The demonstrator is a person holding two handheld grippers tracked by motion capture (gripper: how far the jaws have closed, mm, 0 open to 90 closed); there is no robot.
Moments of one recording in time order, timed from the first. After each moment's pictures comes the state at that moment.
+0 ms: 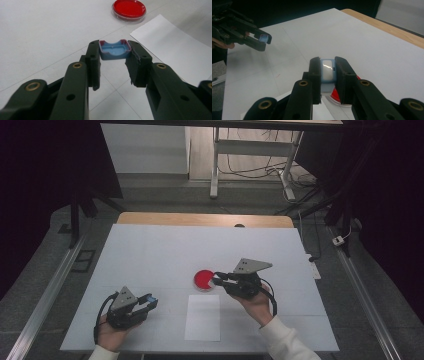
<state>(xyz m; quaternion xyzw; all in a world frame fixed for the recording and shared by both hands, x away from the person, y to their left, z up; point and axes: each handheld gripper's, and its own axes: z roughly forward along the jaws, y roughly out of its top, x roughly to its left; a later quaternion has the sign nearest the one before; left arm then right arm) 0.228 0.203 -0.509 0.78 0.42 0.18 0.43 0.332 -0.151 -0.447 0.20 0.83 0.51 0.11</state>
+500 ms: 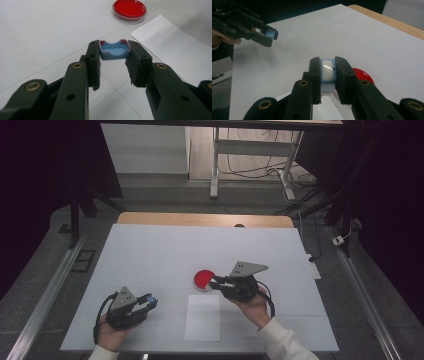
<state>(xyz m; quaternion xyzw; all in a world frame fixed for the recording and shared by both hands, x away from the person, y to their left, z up) 0.228 0.204 -0.509 0.78 0.42 0.18 0.43 0.326 -0.145 -0.453 0.20 0.84 0.51 0.09</state>
